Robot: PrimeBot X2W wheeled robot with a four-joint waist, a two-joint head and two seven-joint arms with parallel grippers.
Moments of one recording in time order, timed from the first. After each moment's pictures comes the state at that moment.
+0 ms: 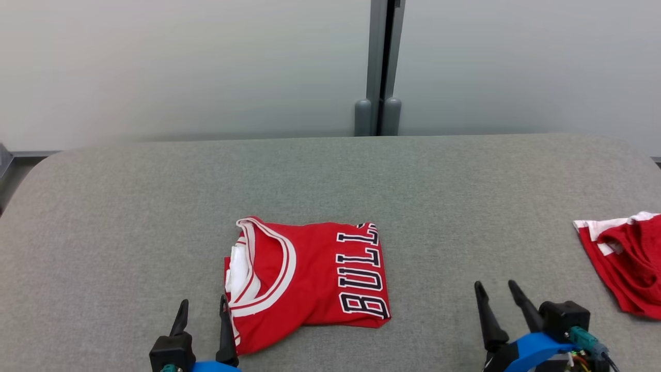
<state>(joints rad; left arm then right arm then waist) 0.00 0.05 -0.18 0.42 -0.18 0.12 -0.26 -0.14 -0.05 0.04 0.56 0.18 0.13 -0.26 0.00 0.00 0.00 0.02</state>
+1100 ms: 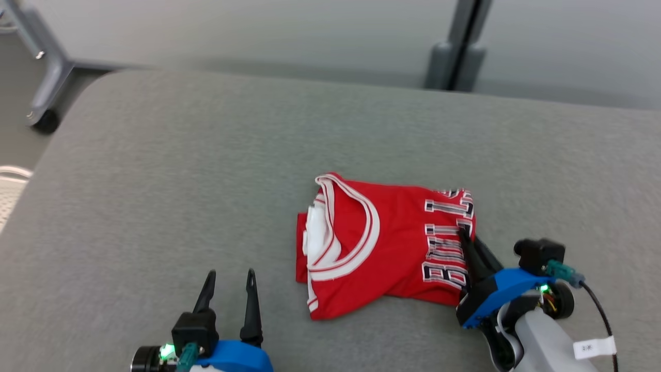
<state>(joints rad) -0.06 0.05 -0.28 0.38 -0.22 0.12 -0.26 -0.43 -0.05 0.16 0.82 0.38 0.13 -0.26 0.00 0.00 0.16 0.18</state>
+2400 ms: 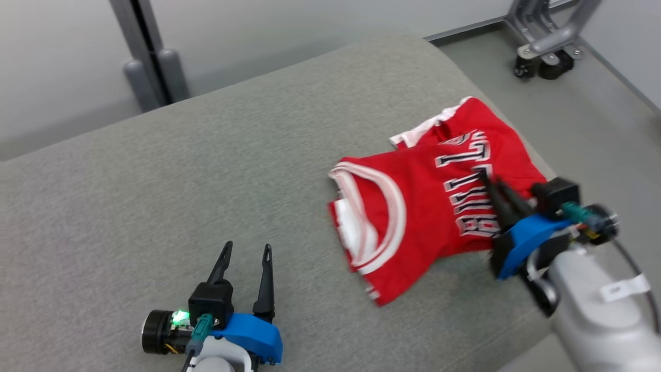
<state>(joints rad) -0.17 0.05 -0.33 0.45 -0.19 0.09 -0.26 -0.59 -0.22 0.33 0.80 0.28 0.13 -0.26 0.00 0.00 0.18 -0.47</state>
